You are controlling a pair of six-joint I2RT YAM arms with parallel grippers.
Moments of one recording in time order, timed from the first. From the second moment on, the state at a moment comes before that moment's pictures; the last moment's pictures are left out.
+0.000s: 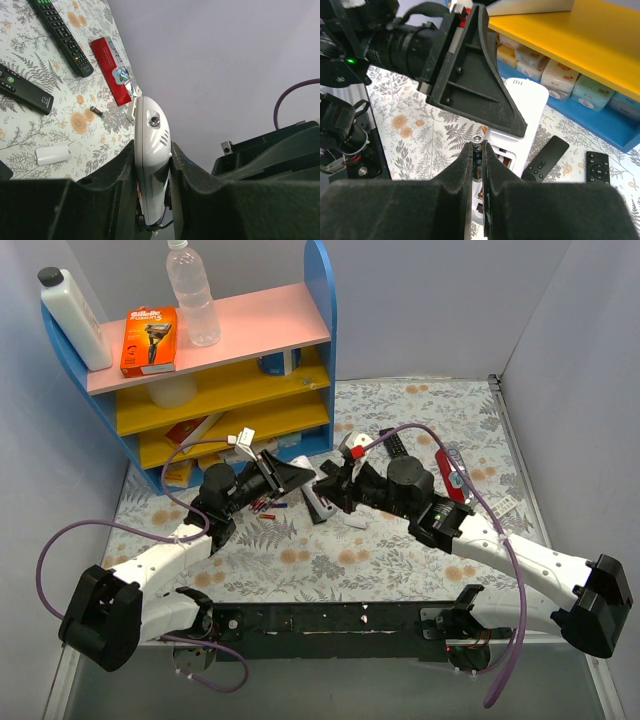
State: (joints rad) left arm -0.48 1.13 0.51 0.62 0.45 -1.13; right arm 0.94 1.11 0.86 0.13 -0.20 0.10
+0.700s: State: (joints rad) left arm -0.48 1.10 0.52 0.57 0.45 -1.13; right arm 0.96 1.12 0.80 0.16 -0.10 0.10
